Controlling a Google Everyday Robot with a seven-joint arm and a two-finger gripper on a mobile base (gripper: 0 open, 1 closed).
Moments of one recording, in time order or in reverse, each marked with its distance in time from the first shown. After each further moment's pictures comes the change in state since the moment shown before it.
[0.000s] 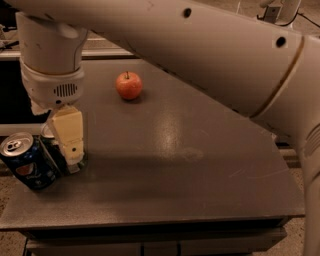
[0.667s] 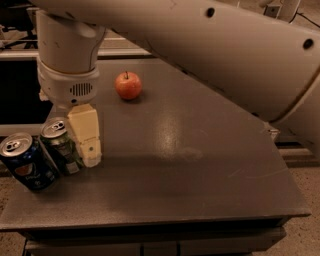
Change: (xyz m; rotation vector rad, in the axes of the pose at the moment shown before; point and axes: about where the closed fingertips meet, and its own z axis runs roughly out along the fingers) arm 0.016 0.013 -0.007 0.003 -0.007 0.021
